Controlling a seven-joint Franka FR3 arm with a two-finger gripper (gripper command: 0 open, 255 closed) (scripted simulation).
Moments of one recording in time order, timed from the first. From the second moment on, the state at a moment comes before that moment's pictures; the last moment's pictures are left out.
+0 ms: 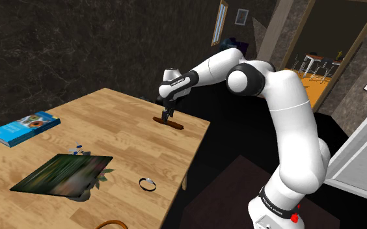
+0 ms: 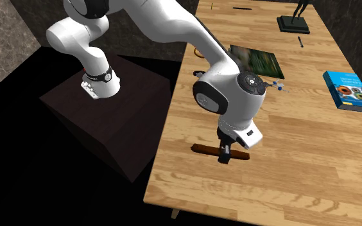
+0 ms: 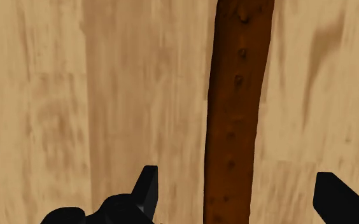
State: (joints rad) arm -0.01 0.68 -0.04 -1.57 0.00 2.22 -0.47
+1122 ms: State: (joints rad) arm -0.01 0.71 -0.04 -1.56 0.00 2.25 -0.47
